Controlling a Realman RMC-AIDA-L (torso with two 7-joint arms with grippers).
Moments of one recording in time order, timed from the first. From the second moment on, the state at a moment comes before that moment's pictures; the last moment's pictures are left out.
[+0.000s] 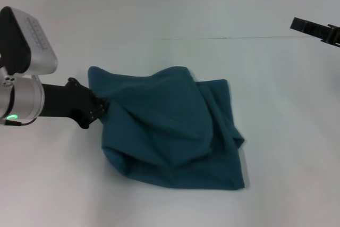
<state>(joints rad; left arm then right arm) -0.53 -2.13 0.97 1.06 2.33 1.25 -1.61 0.45 2.09 -0.78 -0.97 -1.79 -1.14 2.08</state>
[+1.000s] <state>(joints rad) -0.53 -2.12 0.88 0.99 2.36 1.15 -1.54 0.45 2.10 -0.91 -1.01 -1.79 -1.15 2.15</state>
